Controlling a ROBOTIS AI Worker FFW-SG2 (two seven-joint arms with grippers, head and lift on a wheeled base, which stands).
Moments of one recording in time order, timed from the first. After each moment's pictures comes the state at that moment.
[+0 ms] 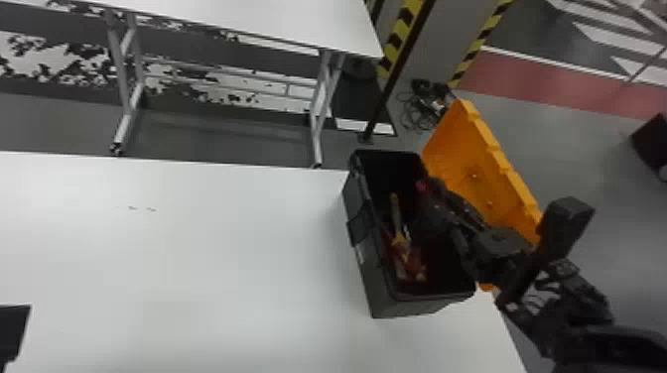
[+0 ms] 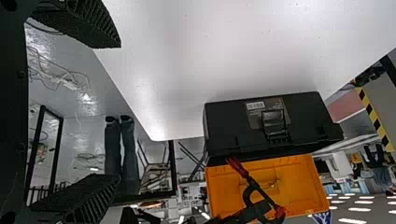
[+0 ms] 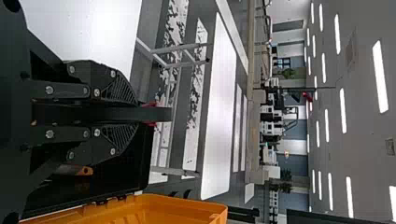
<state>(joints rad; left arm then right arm) 0.45 0.03 0.14 -2.18 0.25 1.57 -0.99 0.54 -0.17 -0.45 -2.22 -0.25 0.46 0.50</state>
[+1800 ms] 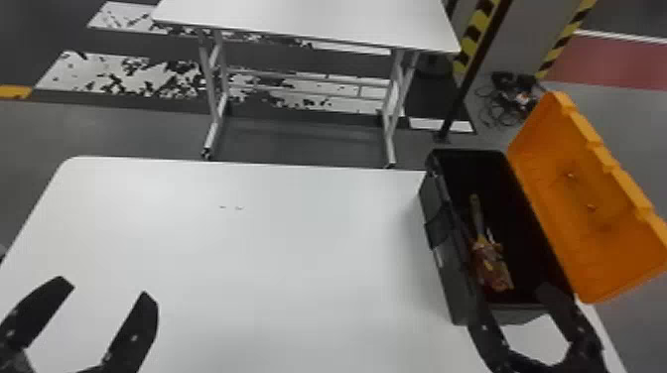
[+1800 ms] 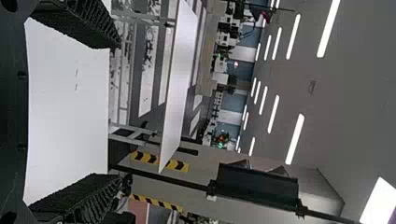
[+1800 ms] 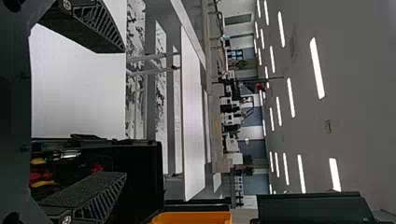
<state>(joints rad) 1.00 0.07 0.14 -2.22 0.33 -0.21 -0.40 0.98 0.00 -0.22 -2.15 -0.25 -0.27 0.37</state>
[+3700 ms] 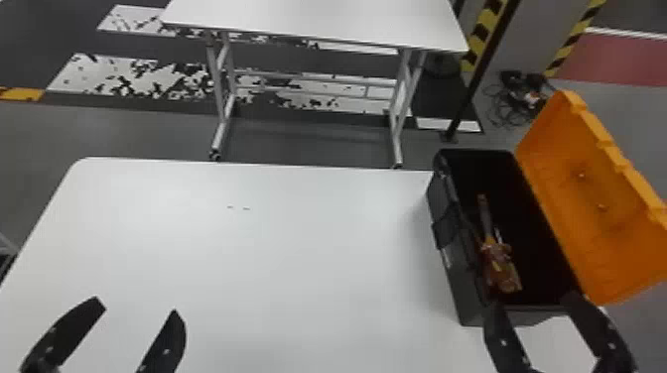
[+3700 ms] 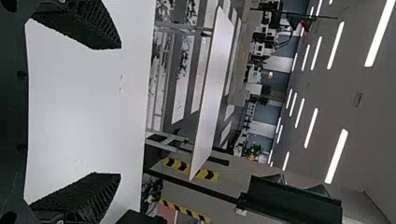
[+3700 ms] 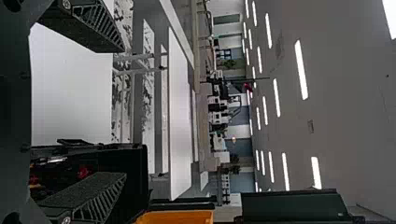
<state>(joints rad) 1.04 0.06 0.11 -2.27 0.27 -0.08 -0.34 1.06 0.00 -0.18 -2.18 -0.25 -0.40 0.34</state>
